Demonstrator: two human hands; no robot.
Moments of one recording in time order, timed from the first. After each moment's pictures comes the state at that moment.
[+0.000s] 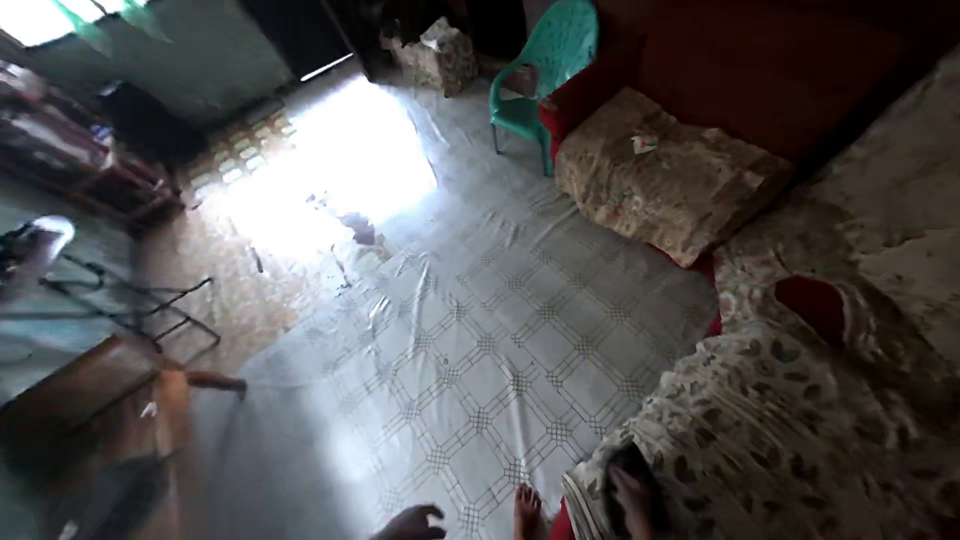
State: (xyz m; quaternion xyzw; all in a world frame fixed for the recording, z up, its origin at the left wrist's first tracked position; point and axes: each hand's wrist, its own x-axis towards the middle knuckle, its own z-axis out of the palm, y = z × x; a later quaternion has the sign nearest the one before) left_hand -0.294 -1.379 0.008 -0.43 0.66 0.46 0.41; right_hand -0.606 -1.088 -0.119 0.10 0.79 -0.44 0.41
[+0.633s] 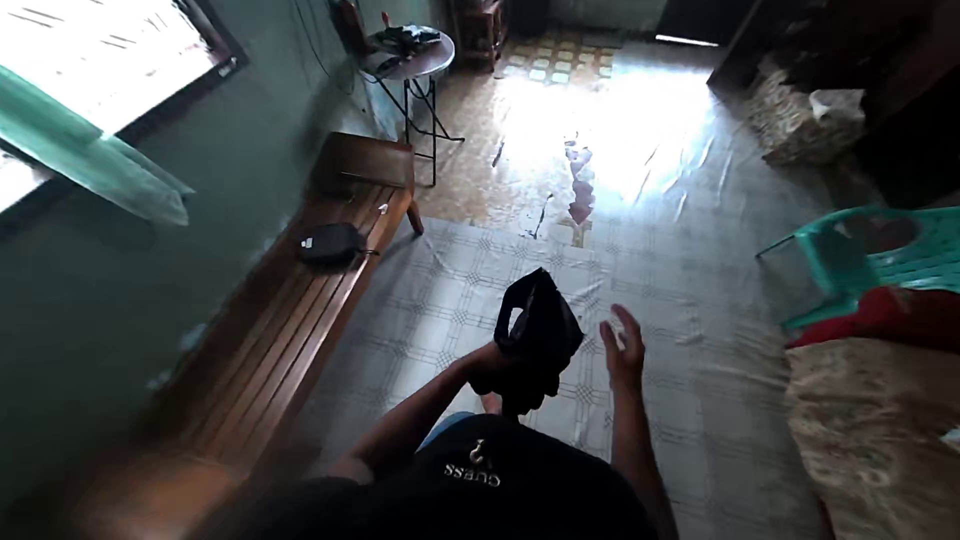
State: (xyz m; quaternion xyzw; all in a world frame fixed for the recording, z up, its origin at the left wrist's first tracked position) left_hand -0.159 -1.686 0.191 -0.53 0.61 0.58 -0.13; right_hand -0.419 -1.698 0.190 -0.55 0.59 -0.46 0.38
